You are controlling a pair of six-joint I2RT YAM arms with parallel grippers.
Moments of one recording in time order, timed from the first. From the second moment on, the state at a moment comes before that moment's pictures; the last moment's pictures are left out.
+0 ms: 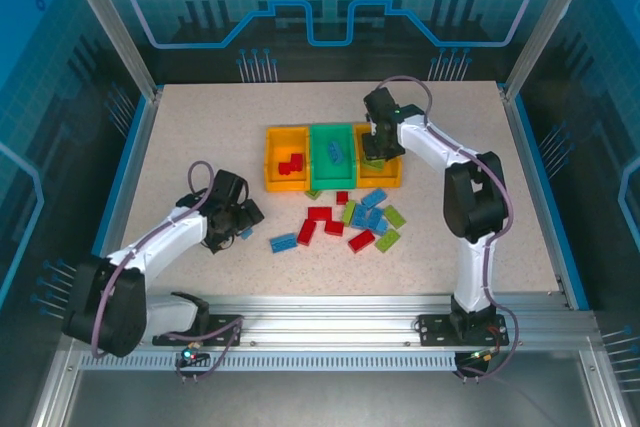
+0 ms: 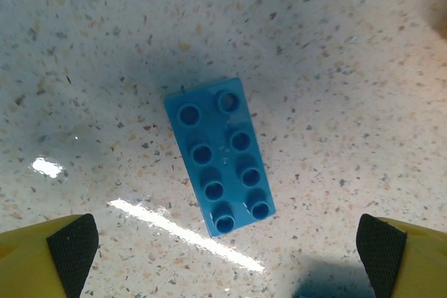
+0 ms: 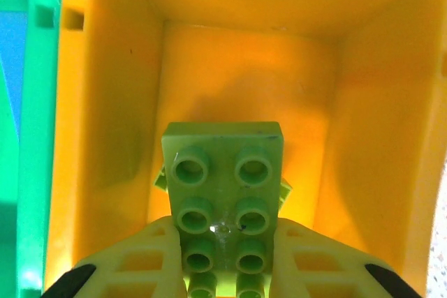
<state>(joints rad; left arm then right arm) -0.27 1.27 0.68 -0.67 -0.05 -0.96 0.38 2.06 1.69 -0.83 0.08 0.24</state>
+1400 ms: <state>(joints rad) -0.38 1.42 1.03 -0.58 -0.11 -0.81 0.35 1.33 0.80 -0.71 -0.06 0.47</state>
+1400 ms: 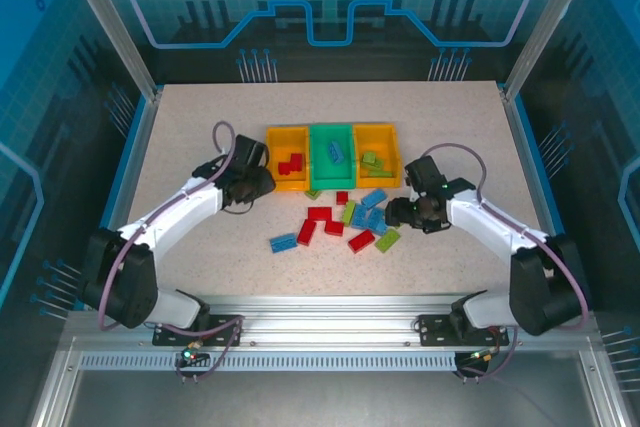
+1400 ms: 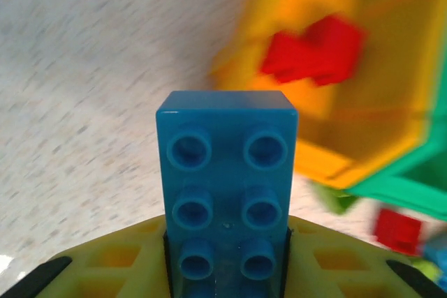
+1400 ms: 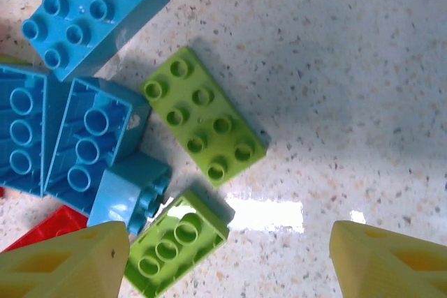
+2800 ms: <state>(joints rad) -0.50 2.02 1.65 -0.58 -0.02 -0.51 0.45 1.40 0.69 -0.63 -0.09 0.66</state>
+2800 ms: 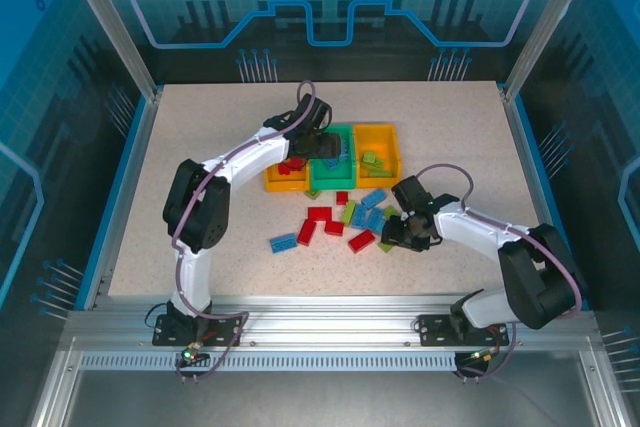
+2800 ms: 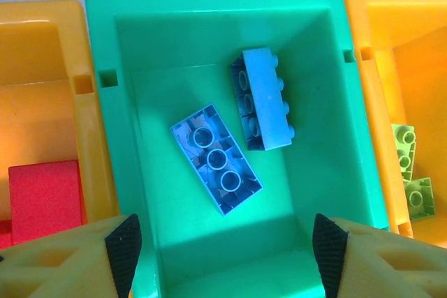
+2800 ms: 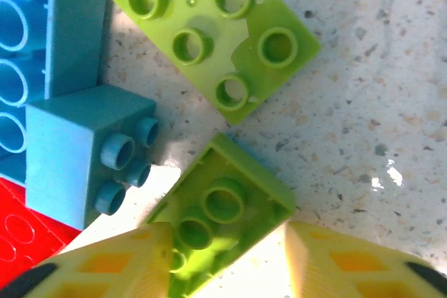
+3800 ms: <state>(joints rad) -0.50 1.84 1.45 -0.57 -0.05 -0.51 0.41 1.35 0.68 -0.66 -0.13 0.70</state>
